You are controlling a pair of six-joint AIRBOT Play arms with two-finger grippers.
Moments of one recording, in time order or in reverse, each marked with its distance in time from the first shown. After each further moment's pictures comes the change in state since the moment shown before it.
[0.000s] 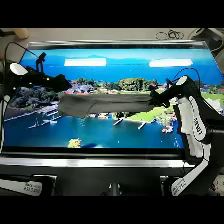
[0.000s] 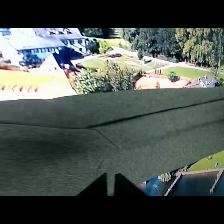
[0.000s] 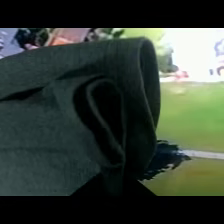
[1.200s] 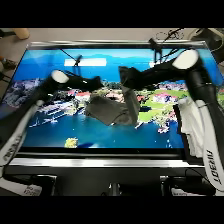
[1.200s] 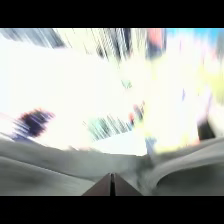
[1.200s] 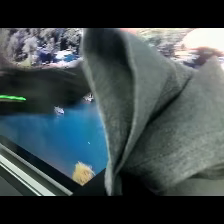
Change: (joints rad) left arm -0.284 -0.034 -0.008 -0.132 0.316 -0.085; right arm 0.362 0.447 0.001 0.143 -0.042 0.014
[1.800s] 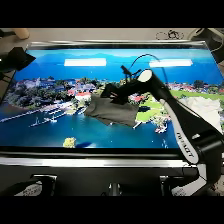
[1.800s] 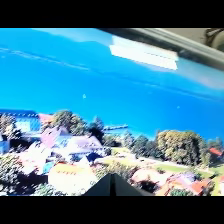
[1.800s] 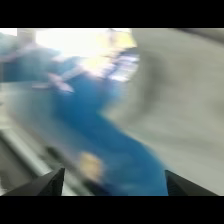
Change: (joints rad) left arm 0.429 0.434 -0.014 0.208 -0.183 0.040; right arm 0.052 -0.251 0.000 0.092 -0.015 -0.036
